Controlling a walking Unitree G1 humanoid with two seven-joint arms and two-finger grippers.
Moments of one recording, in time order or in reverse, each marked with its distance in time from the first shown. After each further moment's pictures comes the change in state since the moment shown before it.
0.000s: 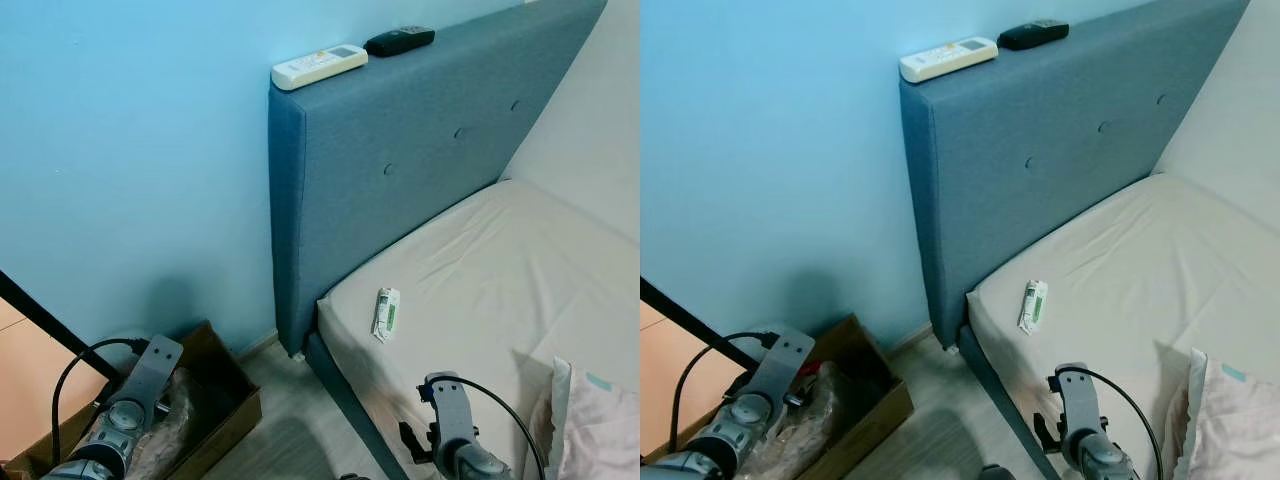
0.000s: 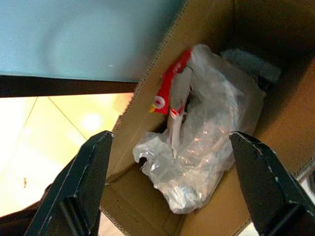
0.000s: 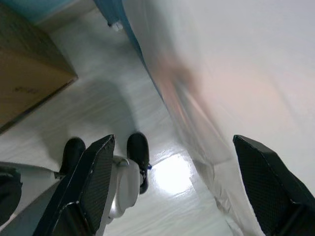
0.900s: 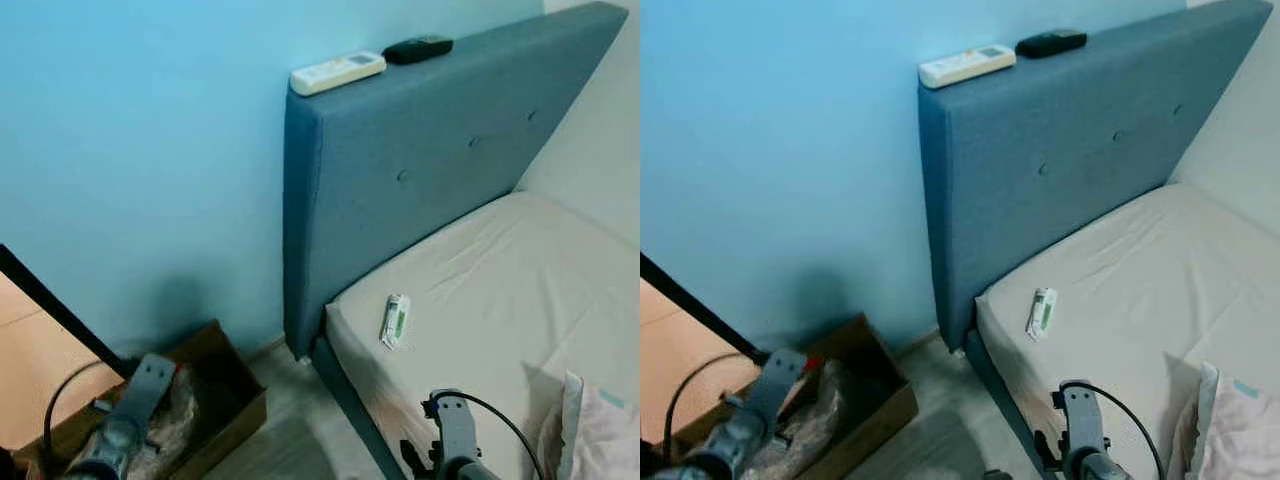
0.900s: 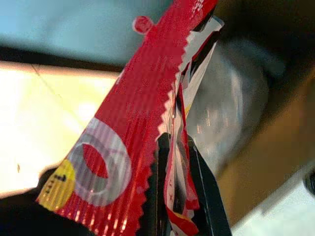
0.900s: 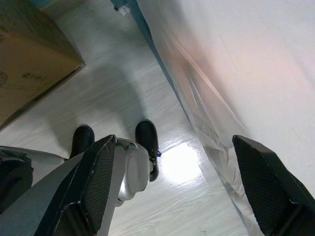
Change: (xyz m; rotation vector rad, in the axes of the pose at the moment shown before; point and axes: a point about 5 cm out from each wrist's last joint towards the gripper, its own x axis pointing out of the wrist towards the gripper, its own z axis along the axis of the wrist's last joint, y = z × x) left arm 0.000 0.000 0.000 0.002 0.013 -0.005; right arm -0.008 0.002 -0.028 0.055 0.058 0.020
